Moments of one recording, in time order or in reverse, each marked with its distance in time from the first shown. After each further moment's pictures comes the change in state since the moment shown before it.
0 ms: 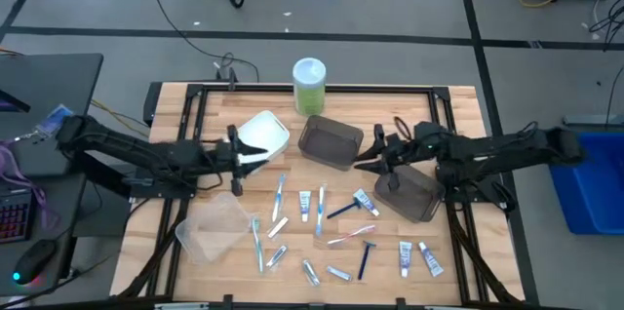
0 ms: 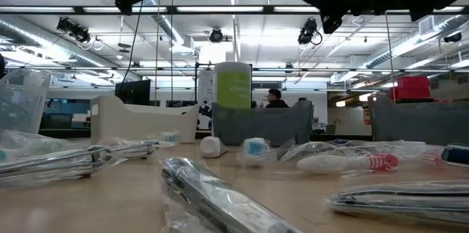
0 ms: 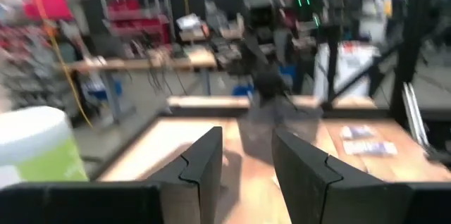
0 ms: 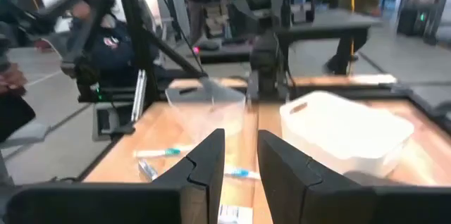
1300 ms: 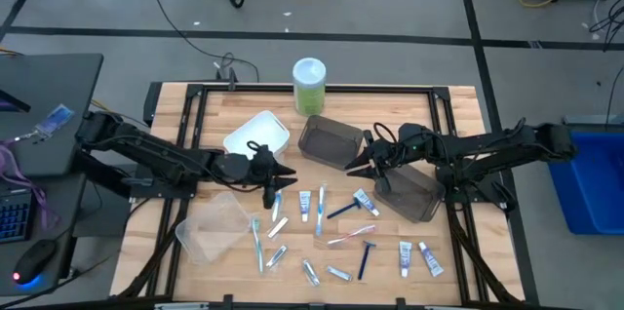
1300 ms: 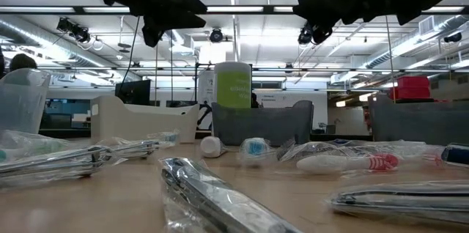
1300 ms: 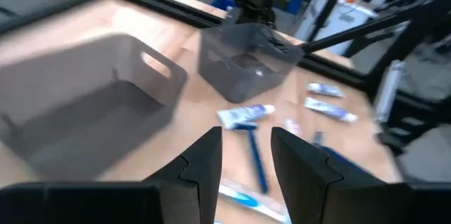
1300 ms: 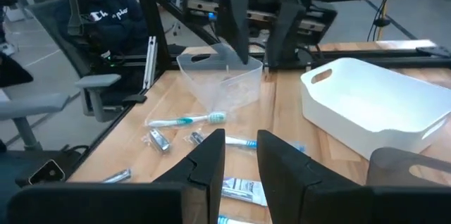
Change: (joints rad) left arm -0.005 0.441 0.216 -0.079 0.096 -0.495; right arm 0.000 0.125 0.057 -0.043 -0.062 -0.004
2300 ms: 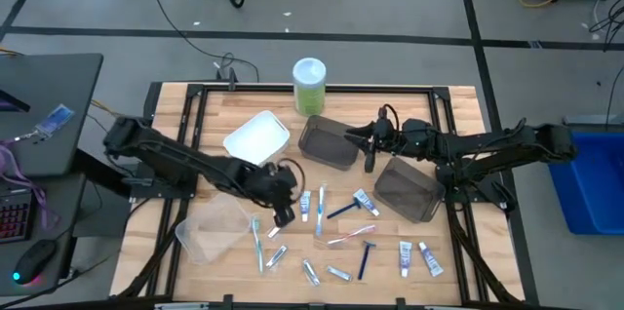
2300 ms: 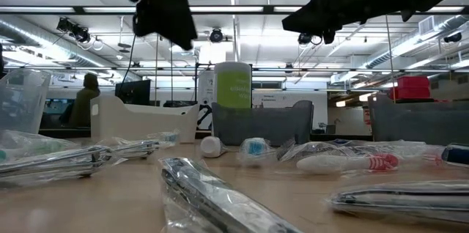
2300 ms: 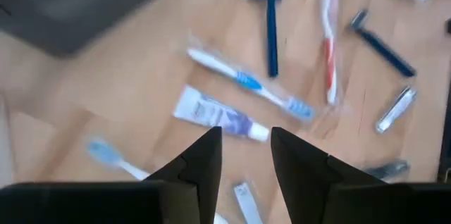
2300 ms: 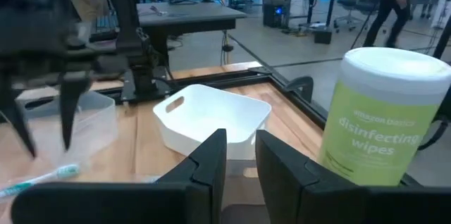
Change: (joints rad) left arm -0.094 0.316 0.525 -0.856 0.073 -0.247; right arm -0.035 -0.001 -0.001 0.085 0.498 -0.019
